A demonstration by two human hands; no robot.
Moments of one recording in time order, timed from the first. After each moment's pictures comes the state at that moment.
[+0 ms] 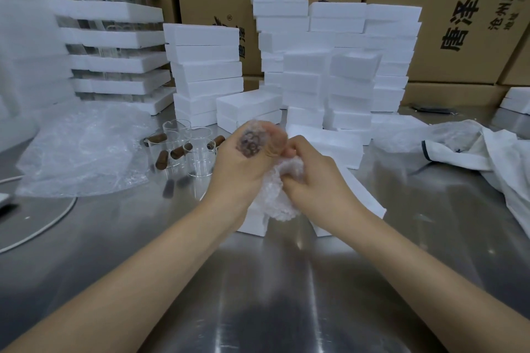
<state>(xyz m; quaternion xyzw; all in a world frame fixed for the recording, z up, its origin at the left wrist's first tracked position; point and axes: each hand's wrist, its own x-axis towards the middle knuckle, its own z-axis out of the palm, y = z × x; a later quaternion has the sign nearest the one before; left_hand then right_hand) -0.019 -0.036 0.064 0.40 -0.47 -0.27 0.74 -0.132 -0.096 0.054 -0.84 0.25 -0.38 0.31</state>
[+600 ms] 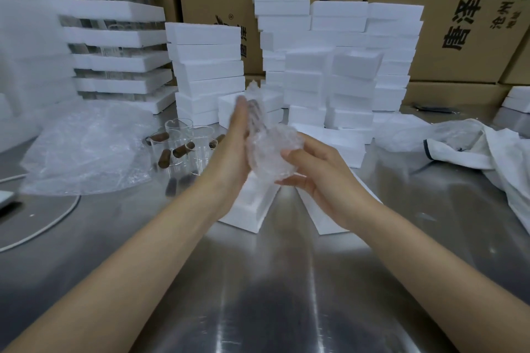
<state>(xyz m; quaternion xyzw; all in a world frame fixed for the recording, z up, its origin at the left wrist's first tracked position) 0.002 -0.038 0.076 0.48 -0.48 -0.37 0.63 -0.133 -0.105 0.060 -0.67 0.16 -0.36 0.63</state>
